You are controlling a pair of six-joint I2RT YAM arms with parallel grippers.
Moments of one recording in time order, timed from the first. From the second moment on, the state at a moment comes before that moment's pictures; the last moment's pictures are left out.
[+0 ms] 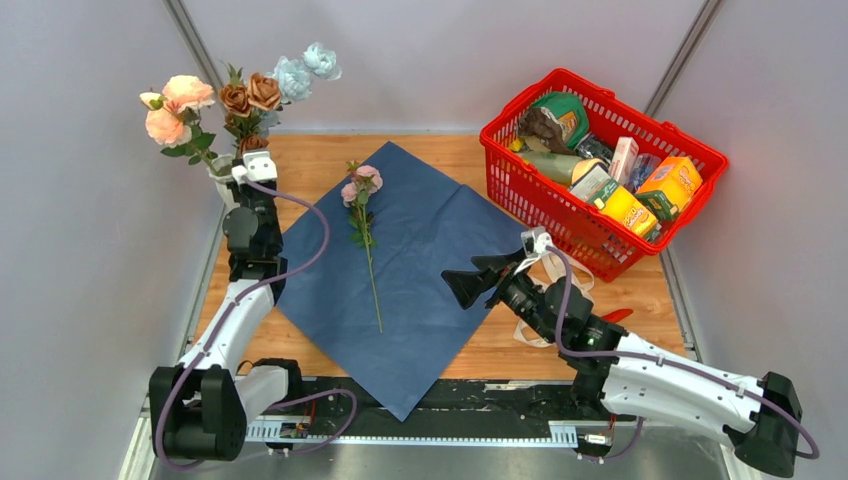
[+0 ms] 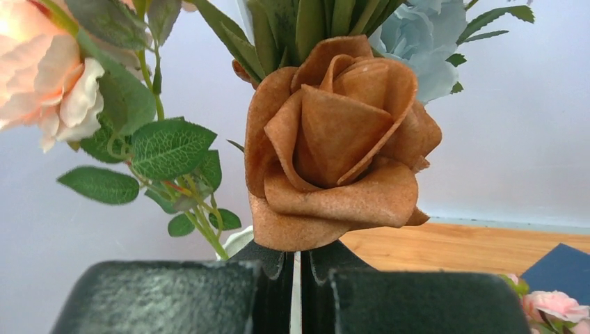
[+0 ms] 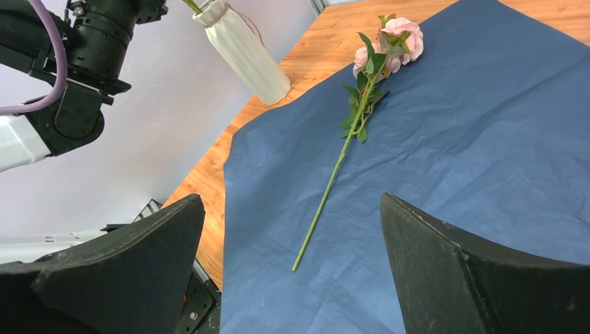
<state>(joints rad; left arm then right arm) -0.04 1.06 0.63 0.82 -0.31 0.37 1.05 0.72 0.45 0.30 0.29 0.55</state>
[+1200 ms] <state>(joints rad) 0.02 0.94 0.64 0.36 -0.23 0.19 1.05 0.63 0.44 0.21 0.29 0.57</state>
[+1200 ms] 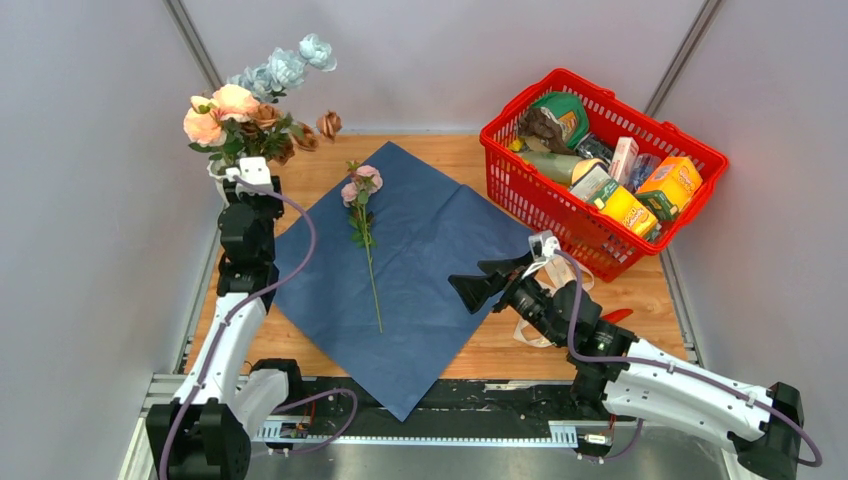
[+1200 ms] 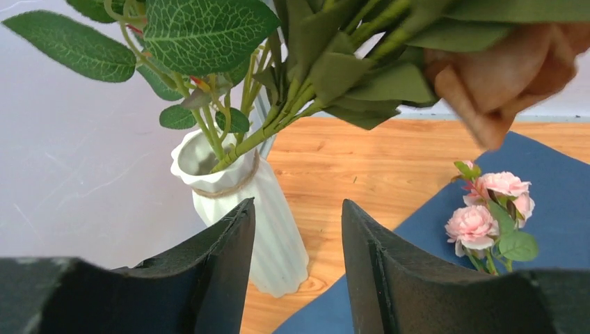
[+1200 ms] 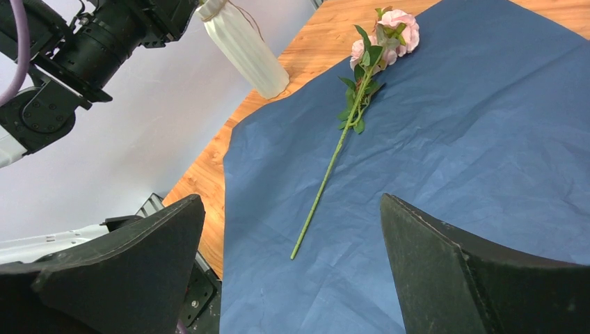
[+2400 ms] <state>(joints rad) 0.02 0.51 0.59 -0.47 0.24 -0.40 1.11 1.63 0.91 0.21 0.31 0.83</state>
